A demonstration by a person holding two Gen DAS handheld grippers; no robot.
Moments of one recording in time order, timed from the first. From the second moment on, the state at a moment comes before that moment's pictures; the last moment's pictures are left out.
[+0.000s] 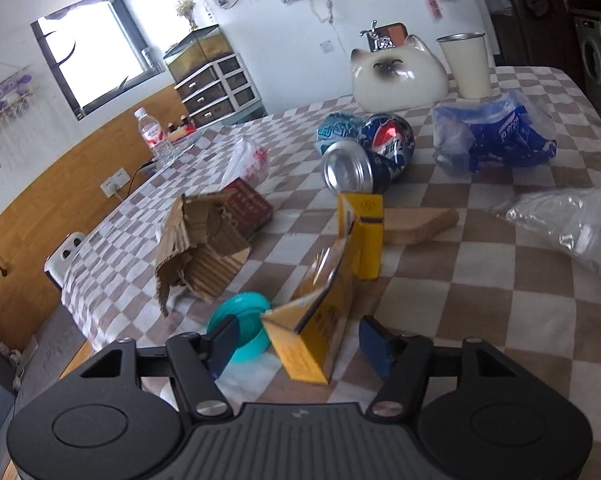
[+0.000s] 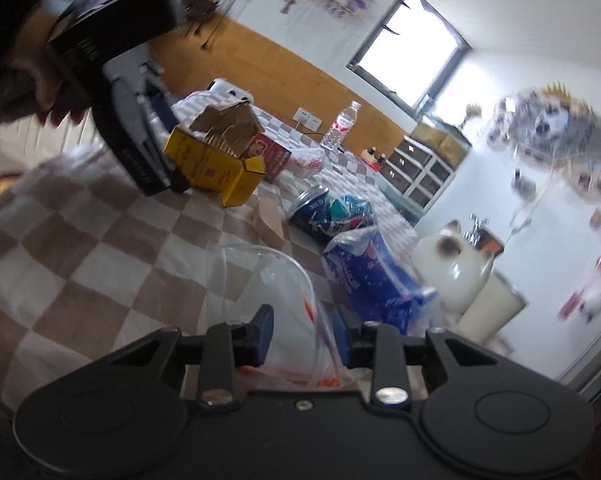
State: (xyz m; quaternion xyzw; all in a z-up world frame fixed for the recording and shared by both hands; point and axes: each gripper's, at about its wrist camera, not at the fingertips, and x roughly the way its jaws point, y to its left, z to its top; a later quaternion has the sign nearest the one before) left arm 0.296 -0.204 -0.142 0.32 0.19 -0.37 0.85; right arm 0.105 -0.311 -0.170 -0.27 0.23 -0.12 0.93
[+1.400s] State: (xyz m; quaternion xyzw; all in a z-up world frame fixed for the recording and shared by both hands) left arm 0.186 -0.101 -0.093 0.09 0.16 -0.29 0.94; right arm 0.093 -0.335 -0.105 0.02 0.18 -0.07 0.98
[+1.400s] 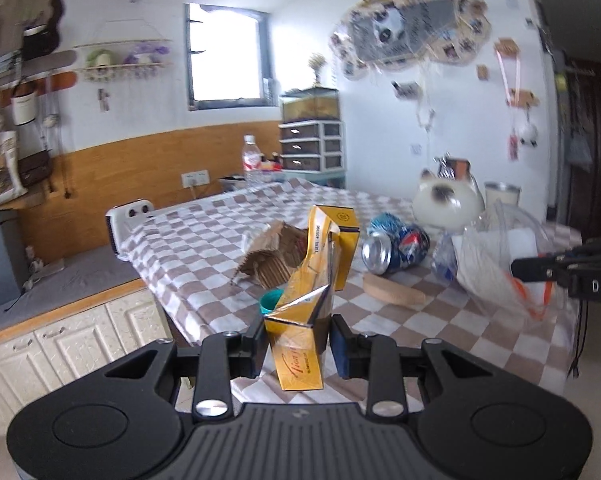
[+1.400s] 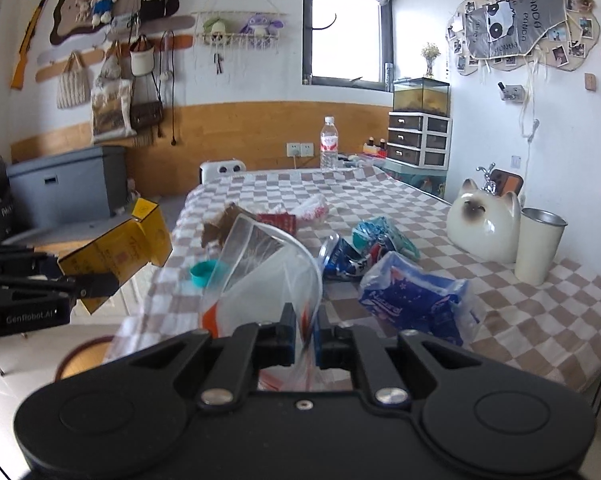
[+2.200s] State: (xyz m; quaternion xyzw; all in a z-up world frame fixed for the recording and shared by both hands) left arm 0.168 0.000 -0.069 0.02 0.15 -0.16 0.98; right arm 0.130 -0.247 -0.083 0.01 0.15 0.03 0.99
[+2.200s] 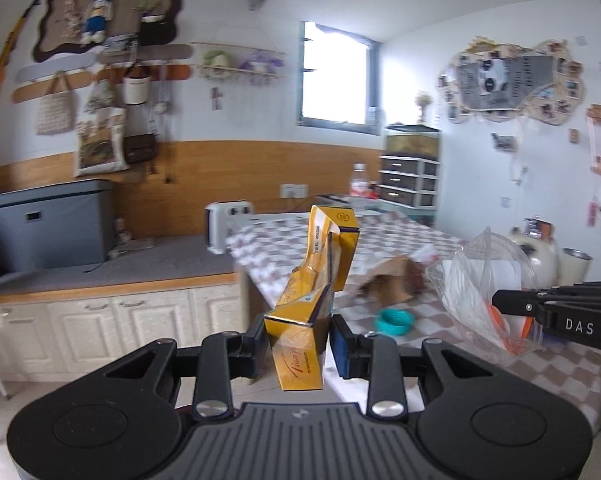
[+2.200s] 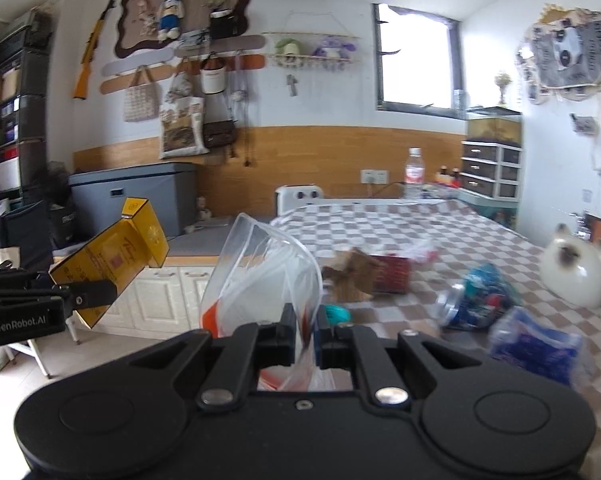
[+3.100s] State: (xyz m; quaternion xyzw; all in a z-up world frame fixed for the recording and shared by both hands) left arm 0.282 0.124 -0.139 -0.06 0.30 -0.04 0.95; right arm 0.302 -0.094 -0.124 0.01 0.35 0.17 0.92
